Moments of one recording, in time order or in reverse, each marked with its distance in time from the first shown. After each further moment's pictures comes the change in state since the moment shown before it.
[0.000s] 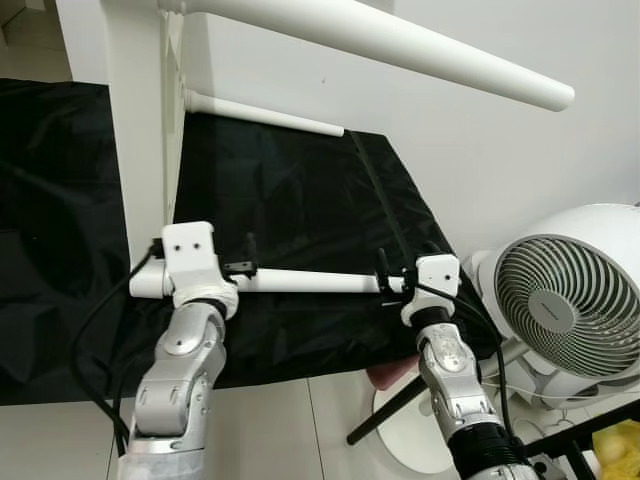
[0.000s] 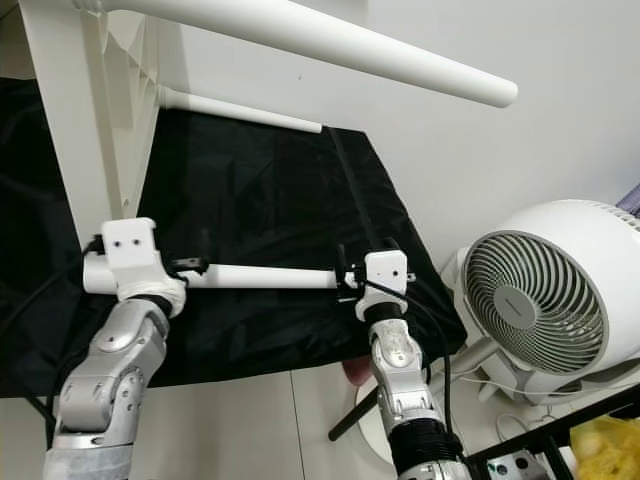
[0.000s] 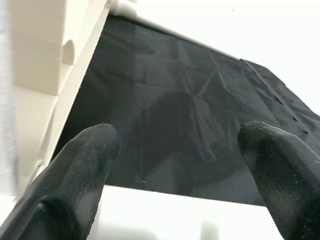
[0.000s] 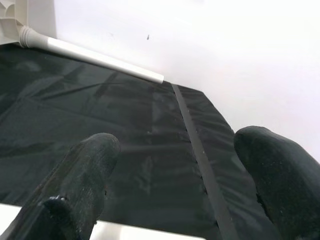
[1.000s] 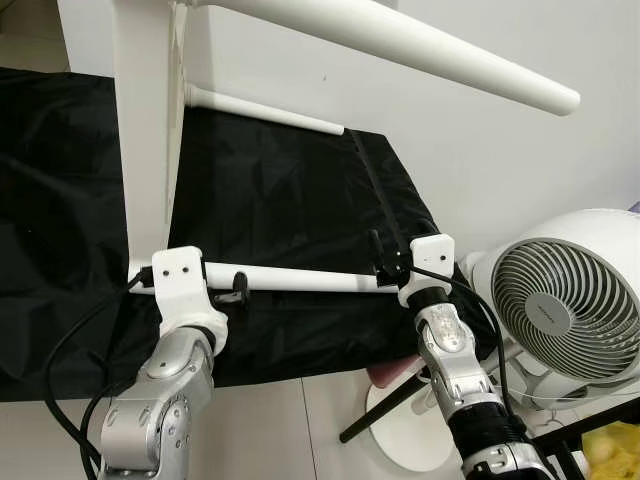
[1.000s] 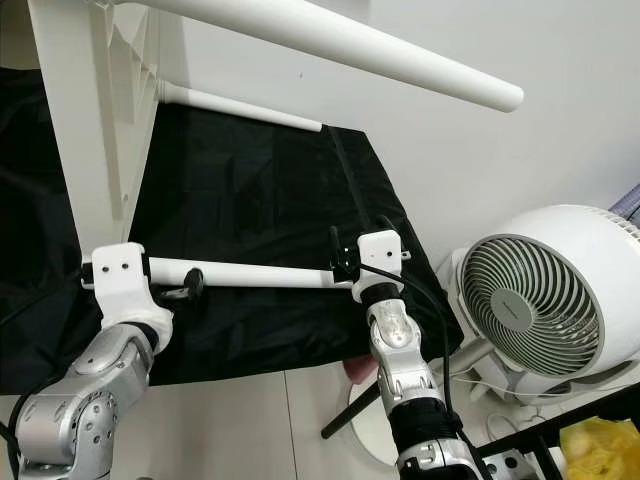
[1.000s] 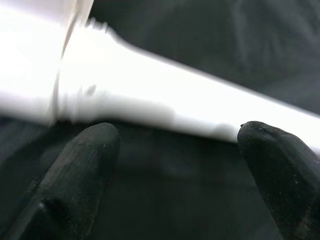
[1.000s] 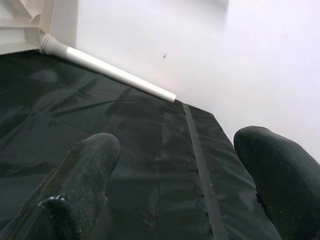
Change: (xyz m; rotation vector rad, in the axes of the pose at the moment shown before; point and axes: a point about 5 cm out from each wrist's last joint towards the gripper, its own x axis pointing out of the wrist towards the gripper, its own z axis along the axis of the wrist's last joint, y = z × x) left arm -0.036 0.008 -0.015 -0.019 0.301 0.103; right arm 0.019 0.004 0.017 -0.049 -0.064 0.078
